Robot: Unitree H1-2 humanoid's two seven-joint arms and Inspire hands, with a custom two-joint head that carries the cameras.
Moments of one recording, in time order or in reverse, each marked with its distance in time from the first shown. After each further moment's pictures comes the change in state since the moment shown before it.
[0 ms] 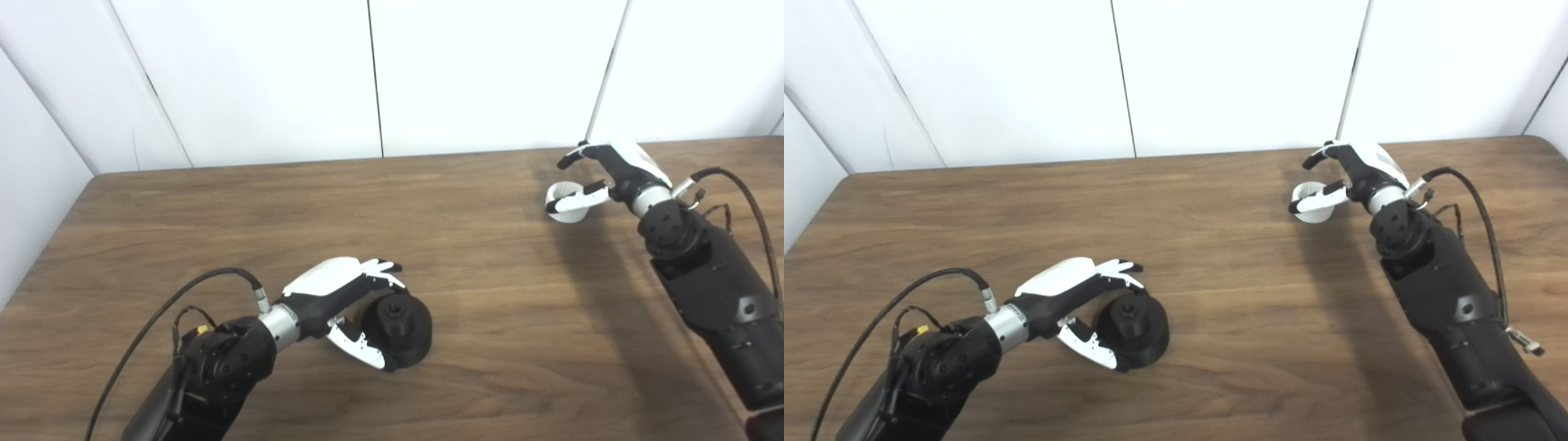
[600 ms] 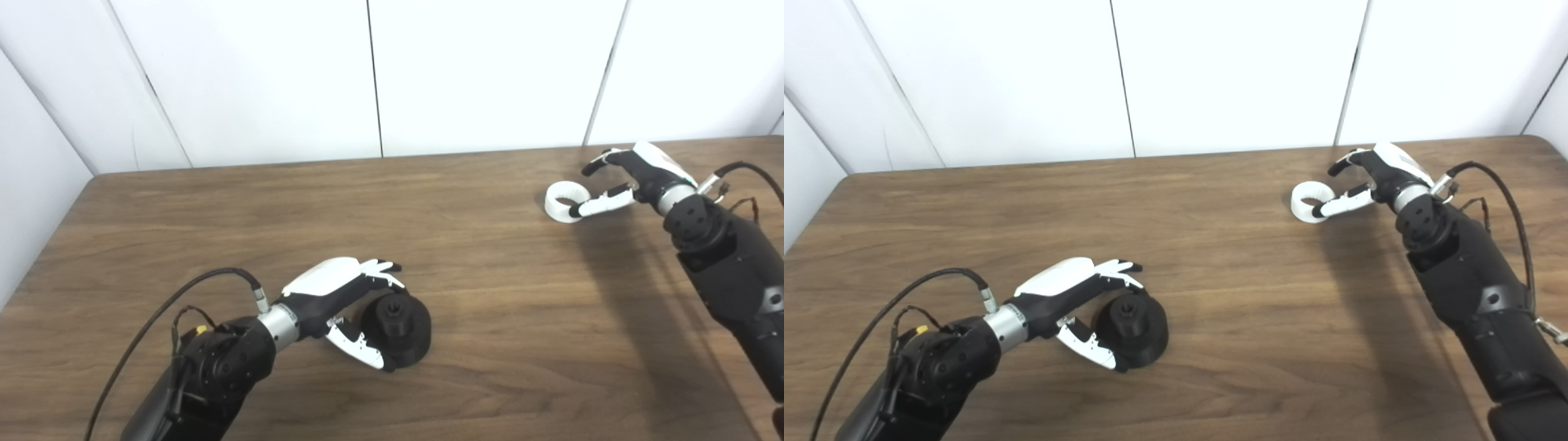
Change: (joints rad) left arm 0.000 0.001 0.003 0.002 -0.002 -0.002 -0.001; right arm -0.017 -0.053 0.006 0.064 -0.003 -0.003 0.052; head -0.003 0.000
